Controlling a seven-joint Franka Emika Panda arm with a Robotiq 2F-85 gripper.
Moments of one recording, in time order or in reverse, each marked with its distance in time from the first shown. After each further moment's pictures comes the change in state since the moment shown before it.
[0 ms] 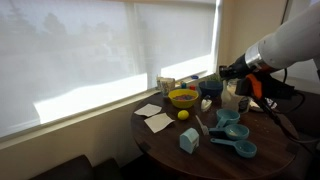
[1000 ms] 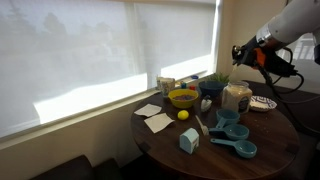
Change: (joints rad) arm -0.202 -0.141 -0.107 -0.040 0.062 0.144 -0.047
